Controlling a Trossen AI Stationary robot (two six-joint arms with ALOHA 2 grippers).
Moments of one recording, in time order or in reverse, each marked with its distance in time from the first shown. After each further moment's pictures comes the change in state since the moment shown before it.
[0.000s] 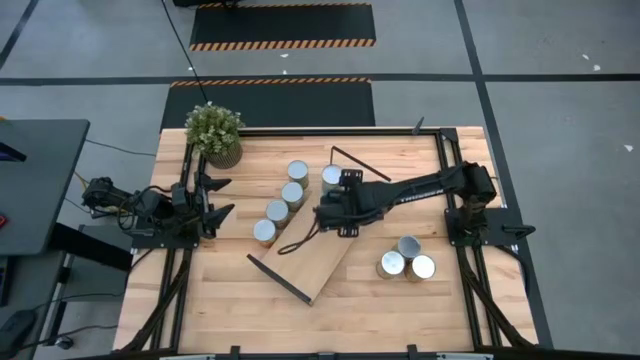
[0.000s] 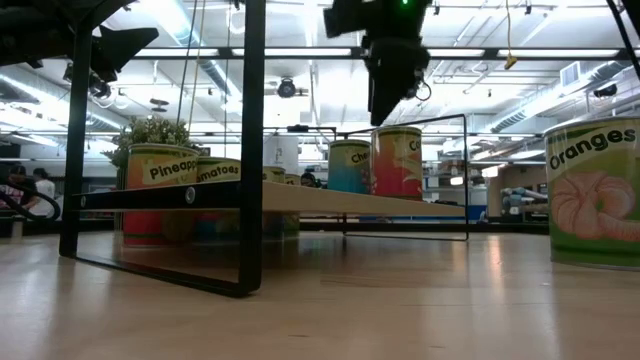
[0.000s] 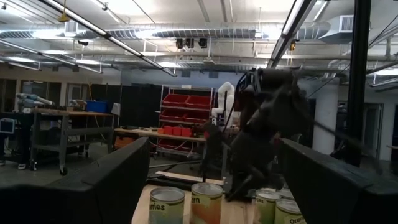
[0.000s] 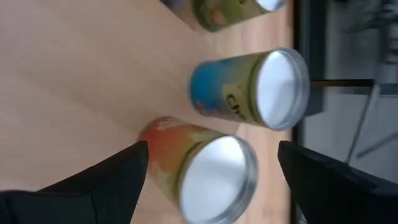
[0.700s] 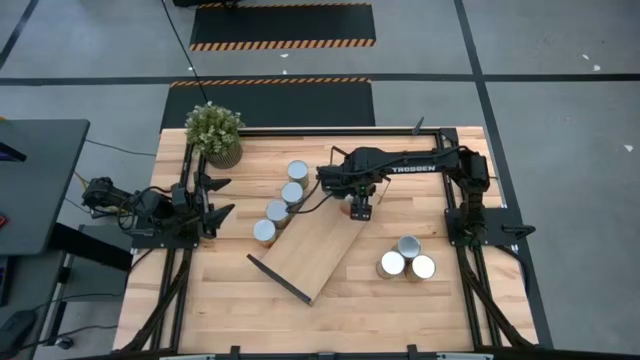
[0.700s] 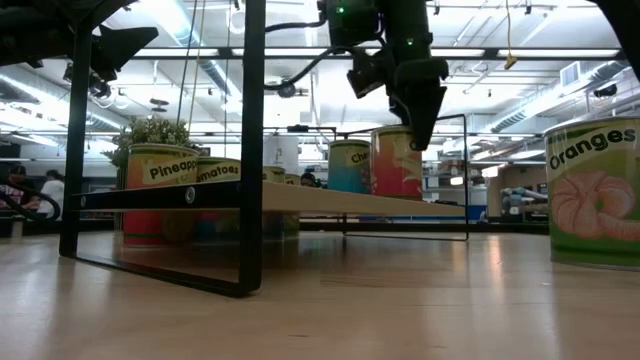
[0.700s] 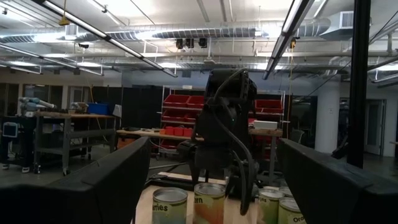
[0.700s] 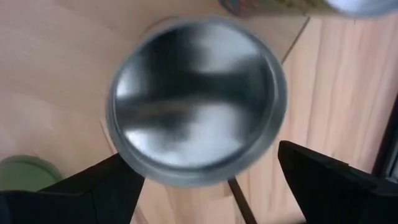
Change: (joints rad) left arm 0.000 0.000 0.000 0.000 0.000 0.023; right arm -0.243 0.002 0.004 -0.214 -0.446 -0.061
